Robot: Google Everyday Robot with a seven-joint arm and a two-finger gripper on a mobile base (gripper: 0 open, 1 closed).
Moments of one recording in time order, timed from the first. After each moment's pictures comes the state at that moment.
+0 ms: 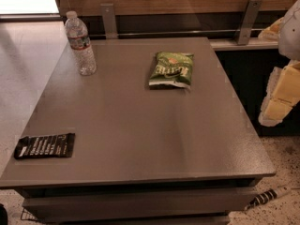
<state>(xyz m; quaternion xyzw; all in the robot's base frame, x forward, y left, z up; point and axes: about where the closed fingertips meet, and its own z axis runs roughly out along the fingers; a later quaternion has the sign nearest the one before) 0.438 -0.215 0.984 -0.60 0.78 -0.04 0.17</state>
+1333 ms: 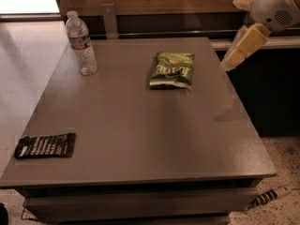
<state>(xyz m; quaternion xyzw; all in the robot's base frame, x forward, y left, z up) 0.582 -0.194 0.997 -0.58 0.73 0.04 0.36</state>
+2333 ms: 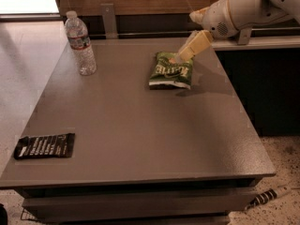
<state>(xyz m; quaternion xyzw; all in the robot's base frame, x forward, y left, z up) 0.679 -0.109 0.943 -0.55 0.70 0.18 0.42</state>
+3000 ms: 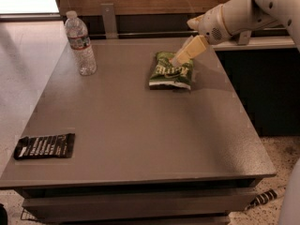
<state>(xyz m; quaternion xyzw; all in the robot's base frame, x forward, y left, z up) 0.697 -0.107 0.916 -0.54 0.72 0.19 0.40</state>
